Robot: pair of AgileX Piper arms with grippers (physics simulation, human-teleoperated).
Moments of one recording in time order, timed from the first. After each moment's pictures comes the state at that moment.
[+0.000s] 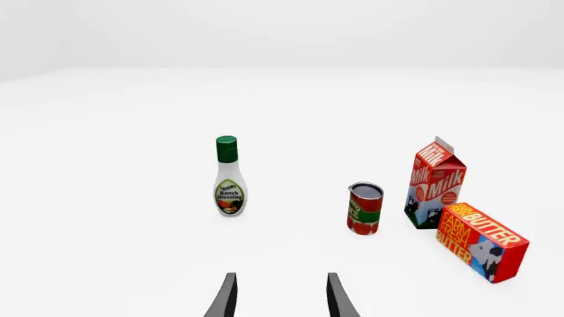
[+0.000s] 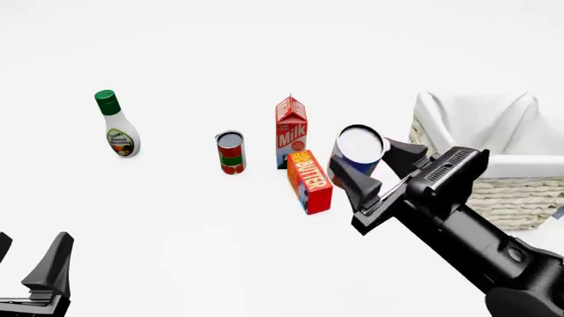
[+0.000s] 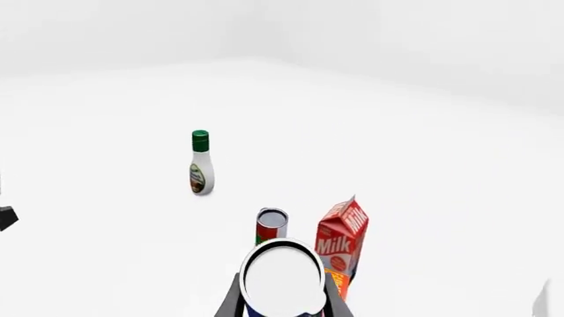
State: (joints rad) left arm 0.00 0.00 0.00 0.00 0.00; right arm 0.65 1.08 -0.42 -0.65 -0.08
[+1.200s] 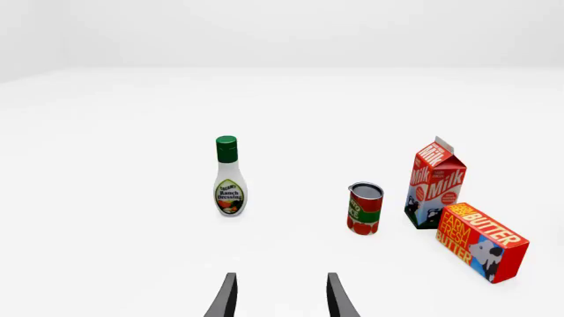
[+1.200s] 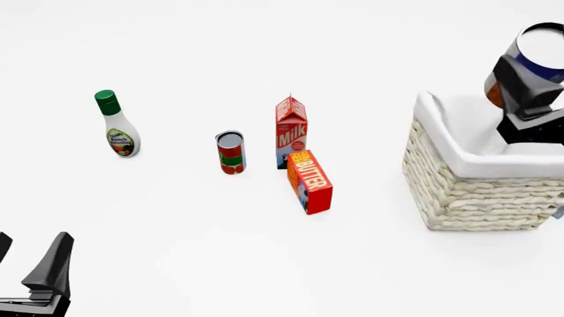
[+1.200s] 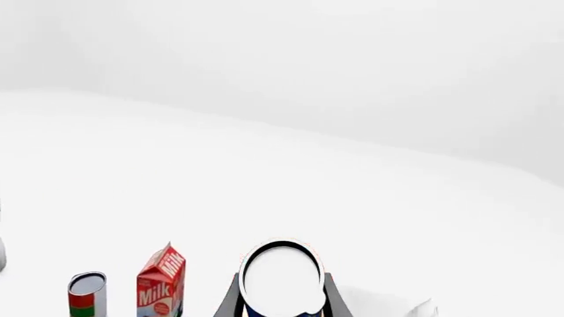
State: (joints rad) left arm 0.00 0.00 0.00 0.00 0.00; right arm 0.15 0.72 -0.65 -0.20 -0.16
